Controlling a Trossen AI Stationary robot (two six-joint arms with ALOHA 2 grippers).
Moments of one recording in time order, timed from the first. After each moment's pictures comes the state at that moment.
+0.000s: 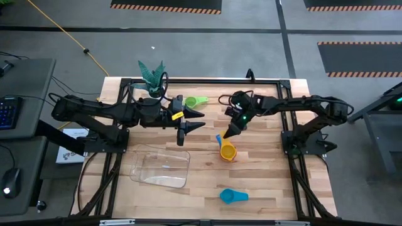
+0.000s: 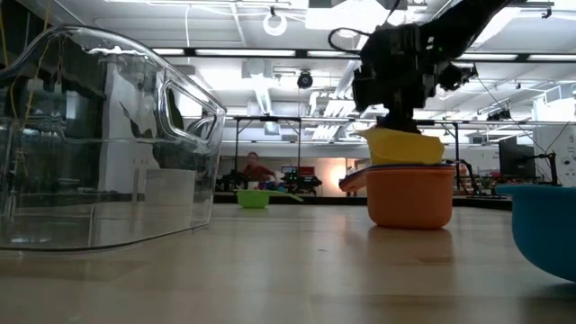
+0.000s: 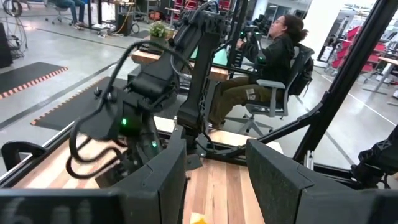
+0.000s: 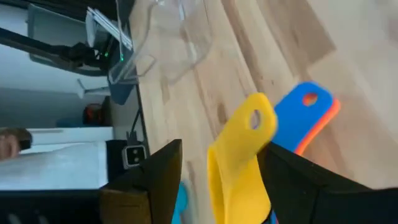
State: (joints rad) left arm -0.12 1.30 1.17 0.02 -0.20 -0.21; right arm -0.34 1.46 0.81 -0.22 -0.79 0.52
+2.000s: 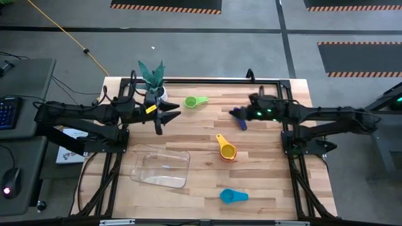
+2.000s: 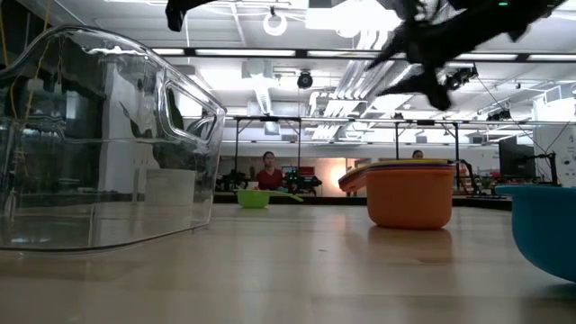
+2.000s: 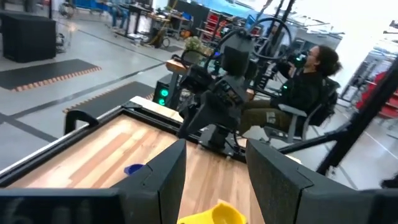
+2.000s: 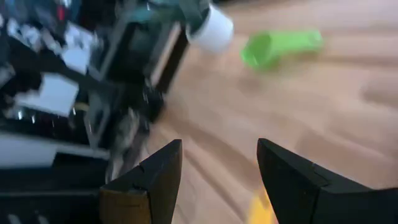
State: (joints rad) left arm -0.02 0.90 0.75 0.11 -0.24 -0.31; right arm -0.19 0.99 0.63 -0.04 0.05 1.03
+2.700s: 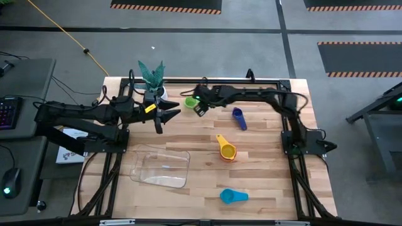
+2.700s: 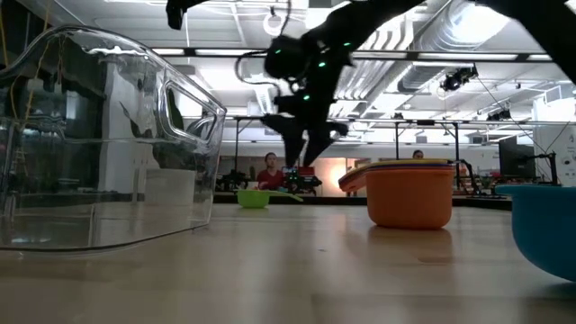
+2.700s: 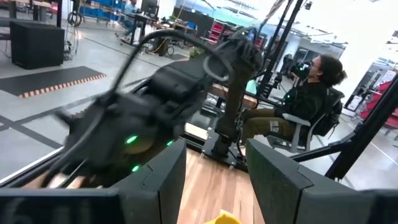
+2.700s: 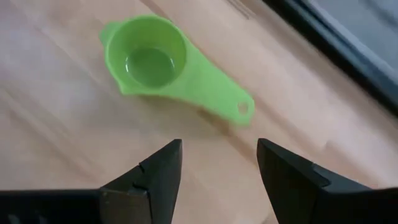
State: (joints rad) left arm -0.02 0.90 0.75 0.14 -0.26 -0.31; right arm -0.28 2.08 1.67 -0.71 0.33 0.41
